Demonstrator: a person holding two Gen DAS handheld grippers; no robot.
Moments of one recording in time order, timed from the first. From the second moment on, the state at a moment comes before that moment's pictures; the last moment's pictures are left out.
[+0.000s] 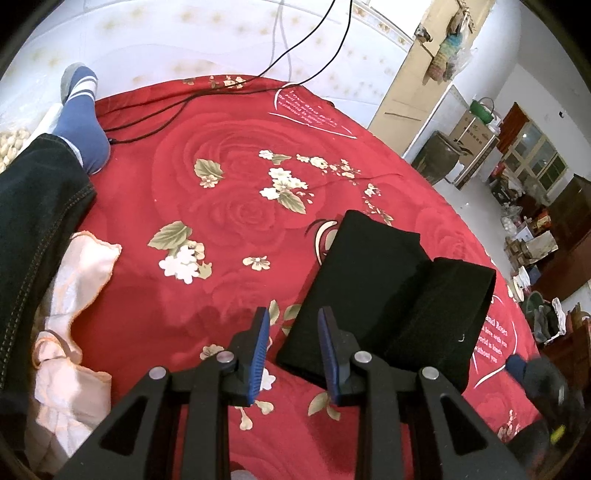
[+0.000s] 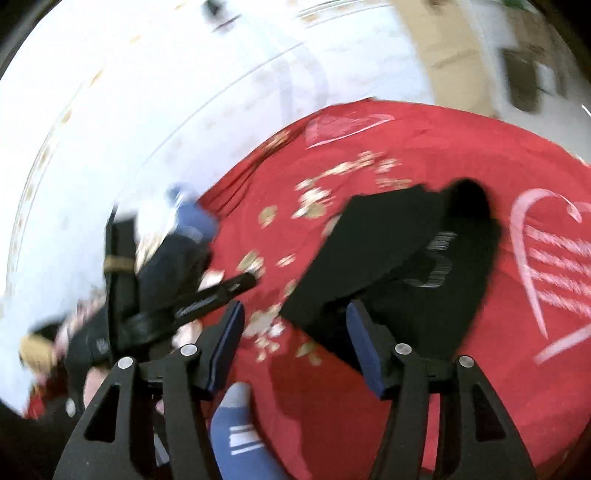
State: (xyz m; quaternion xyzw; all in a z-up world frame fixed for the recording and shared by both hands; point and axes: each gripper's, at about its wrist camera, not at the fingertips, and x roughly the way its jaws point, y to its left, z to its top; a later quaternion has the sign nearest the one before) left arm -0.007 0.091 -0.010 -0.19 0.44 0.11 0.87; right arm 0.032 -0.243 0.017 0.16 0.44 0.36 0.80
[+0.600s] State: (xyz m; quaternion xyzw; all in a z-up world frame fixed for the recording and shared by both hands) left arm -0.003 0.073 -0.008 -0.17 0.44 0.08 0.88; right arm 0.133 -0.186 0.004 0.30 0.49 0.40 0.72
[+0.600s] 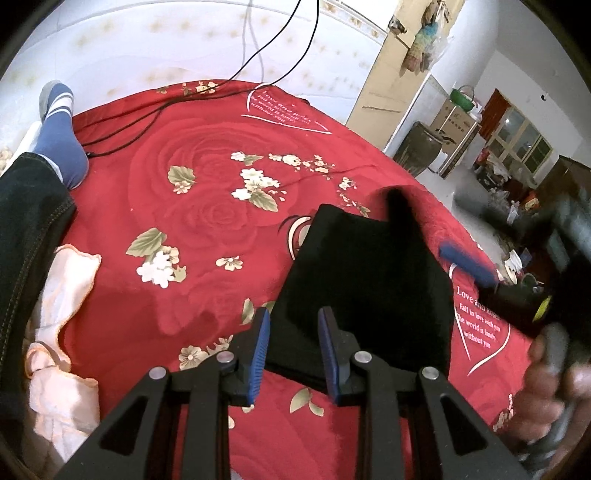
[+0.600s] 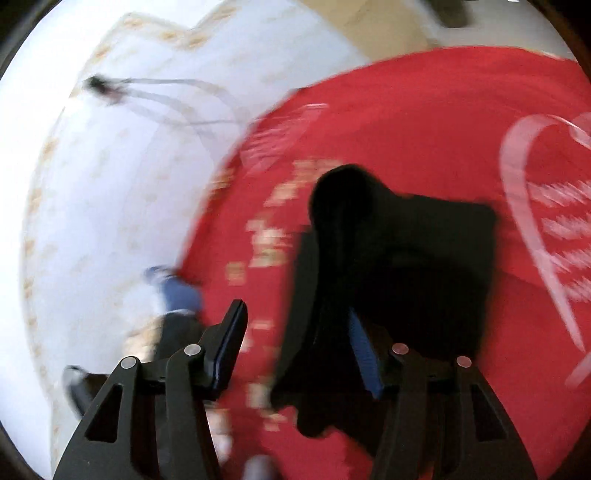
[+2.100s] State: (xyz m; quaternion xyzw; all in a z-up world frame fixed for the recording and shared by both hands) left arm 0.048 0.074 -0.071 -0.26 0.47 0.02 0.85; right arm 0.096 -0.286 -0.071 0.33 0.53 0.31 0.71
